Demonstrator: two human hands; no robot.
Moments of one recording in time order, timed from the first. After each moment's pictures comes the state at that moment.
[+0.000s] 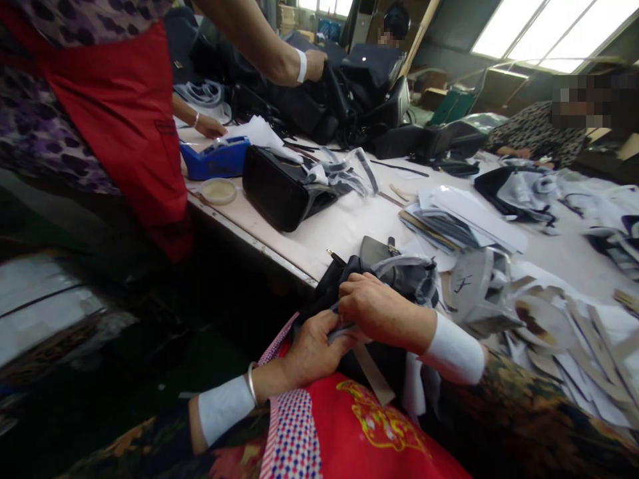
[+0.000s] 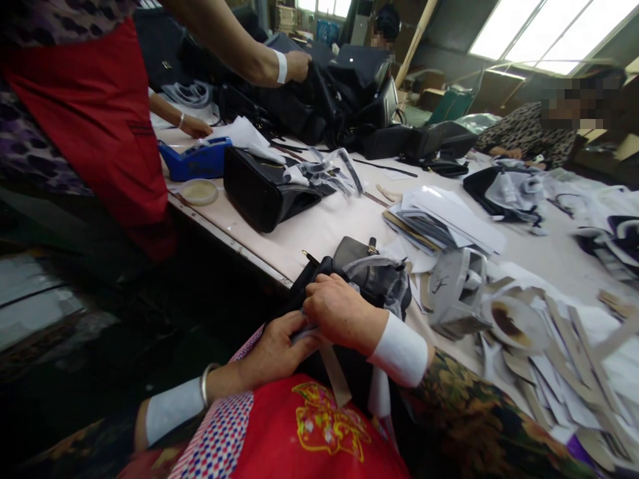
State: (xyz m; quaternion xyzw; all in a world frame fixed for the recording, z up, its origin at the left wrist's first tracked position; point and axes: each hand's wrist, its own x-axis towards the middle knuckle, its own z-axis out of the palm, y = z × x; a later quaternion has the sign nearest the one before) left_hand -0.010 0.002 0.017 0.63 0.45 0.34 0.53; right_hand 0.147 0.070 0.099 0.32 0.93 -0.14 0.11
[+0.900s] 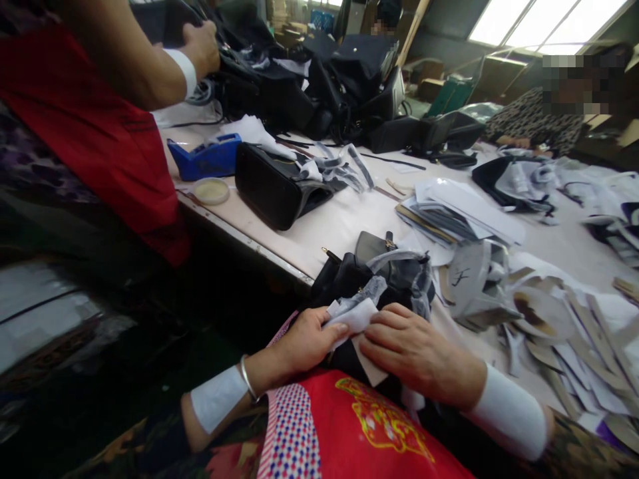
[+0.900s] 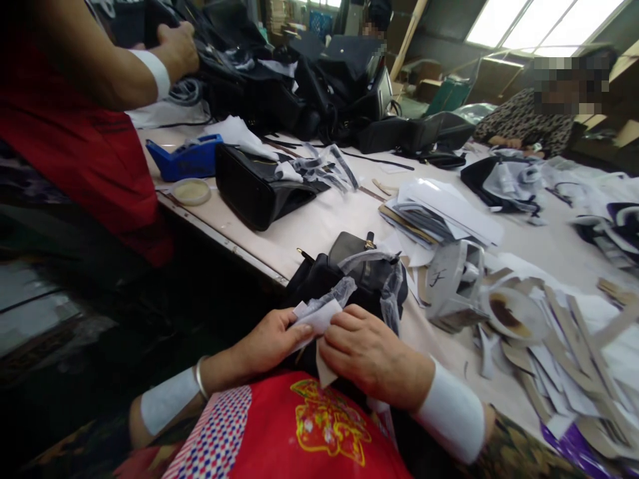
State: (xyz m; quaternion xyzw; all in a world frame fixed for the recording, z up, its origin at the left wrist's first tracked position) left_hand -0.017 0.015 0.019 0.55 0.44 0.25 0.67; right_hand 0.202 0.005 0.100 0.23 0.97 -0.09 -0.06
